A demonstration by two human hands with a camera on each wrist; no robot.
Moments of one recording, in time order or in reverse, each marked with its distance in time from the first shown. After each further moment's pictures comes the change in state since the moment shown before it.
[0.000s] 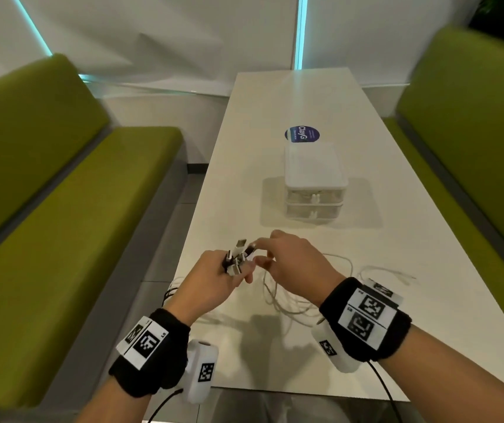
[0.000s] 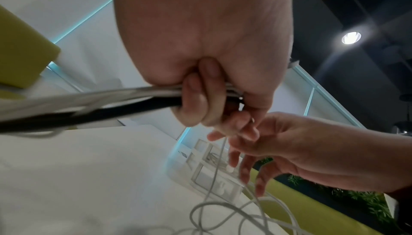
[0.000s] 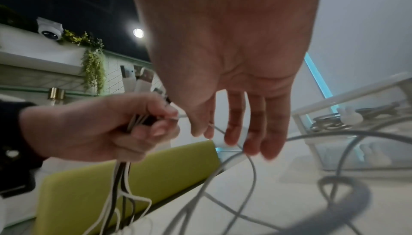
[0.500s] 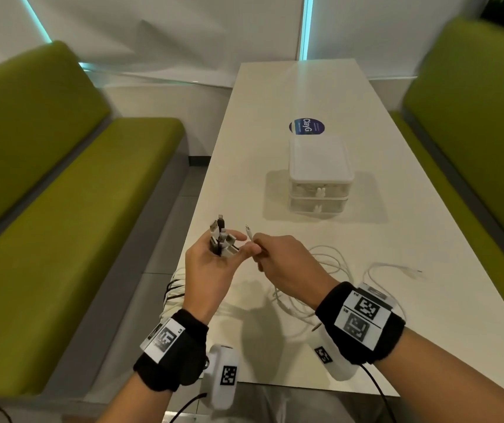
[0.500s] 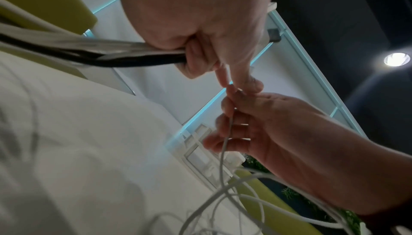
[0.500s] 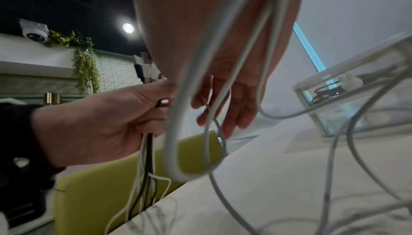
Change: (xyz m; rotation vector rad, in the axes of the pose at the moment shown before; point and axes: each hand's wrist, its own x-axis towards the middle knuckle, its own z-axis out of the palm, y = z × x) left_hand 0.002 -0.007 0.018 -0.447 0.462 0.120; right_hand -0.002 -0.015 0.010 0.313 0.032 0.008
